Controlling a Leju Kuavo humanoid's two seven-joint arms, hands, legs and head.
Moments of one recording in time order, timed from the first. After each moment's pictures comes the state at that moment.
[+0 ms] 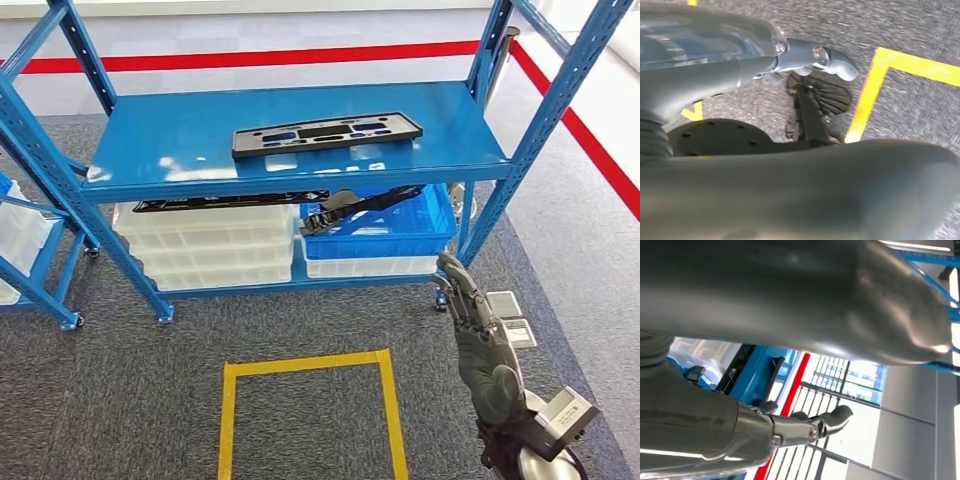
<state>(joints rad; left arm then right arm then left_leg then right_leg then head) -0.10 -0.22 1.40 -0.23 -0.84 -0.22 -0.19 0.13 0.01 0.06 -1.95 0.08 0.33 -0.51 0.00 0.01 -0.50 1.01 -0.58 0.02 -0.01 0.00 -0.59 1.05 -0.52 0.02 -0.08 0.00</state>
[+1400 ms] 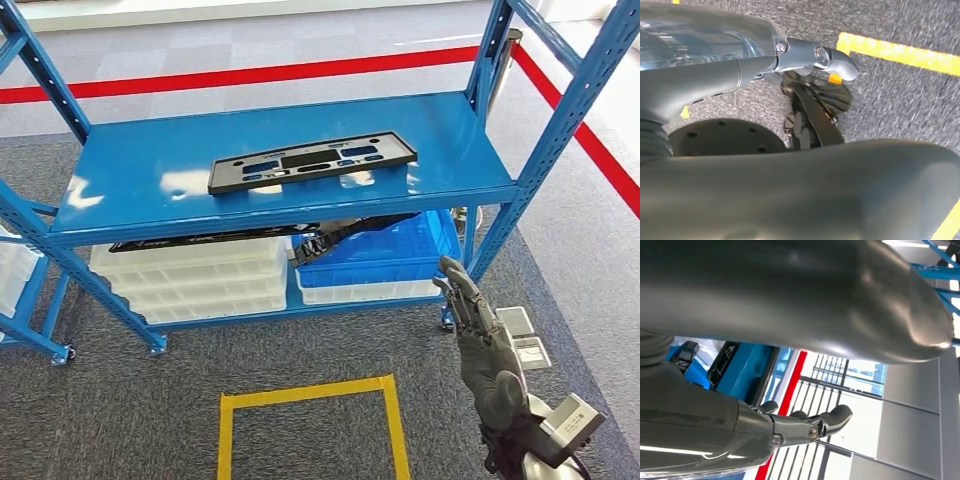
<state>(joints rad) -0.10 -0.22 1.40 -0.23 -0.84 -0.22 -0.20 0.15 0.00 0.07 -1.97 0.07 0.33 -0.52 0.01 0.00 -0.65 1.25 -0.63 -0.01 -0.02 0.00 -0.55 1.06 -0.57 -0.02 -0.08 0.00</state>
